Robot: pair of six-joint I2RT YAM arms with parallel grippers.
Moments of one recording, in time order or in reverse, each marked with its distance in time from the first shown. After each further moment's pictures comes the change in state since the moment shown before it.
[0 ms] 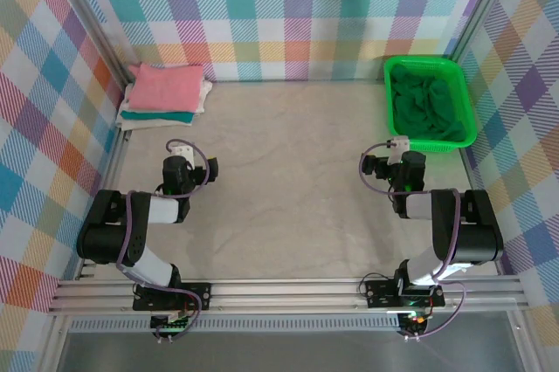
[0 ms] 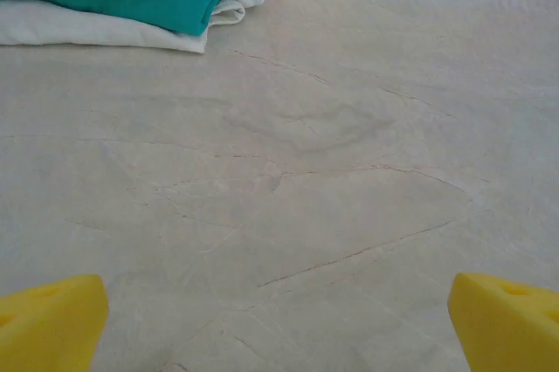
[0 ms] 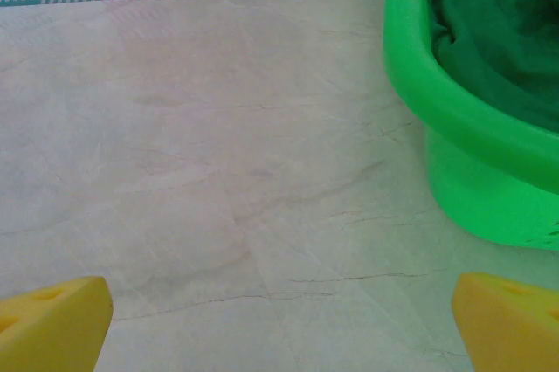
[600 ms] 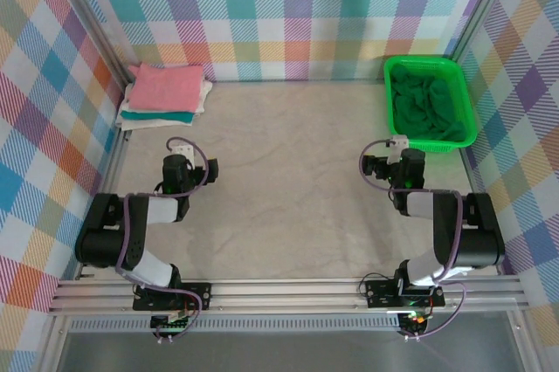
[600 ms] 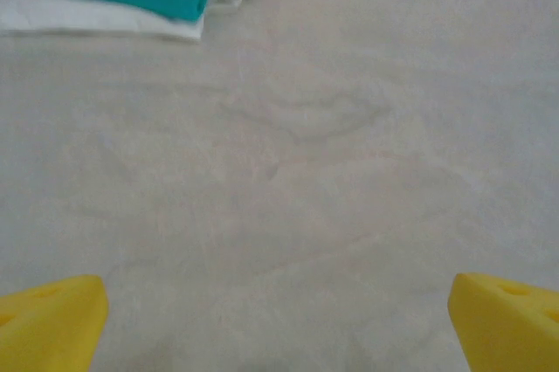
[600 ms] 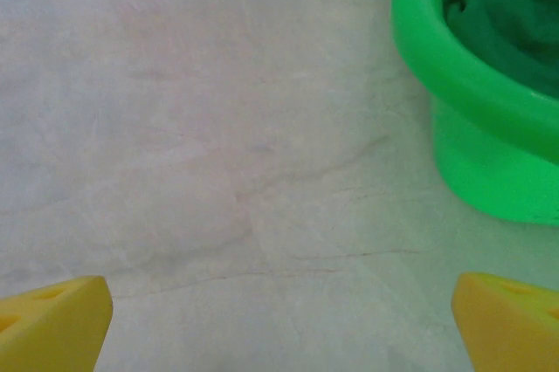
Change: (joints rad) left arm -0.007 -0.076 0.032 -0.153 0.005 0.006; right arm 0.017 -0.063 0.071 -0.229 0.015 0.006
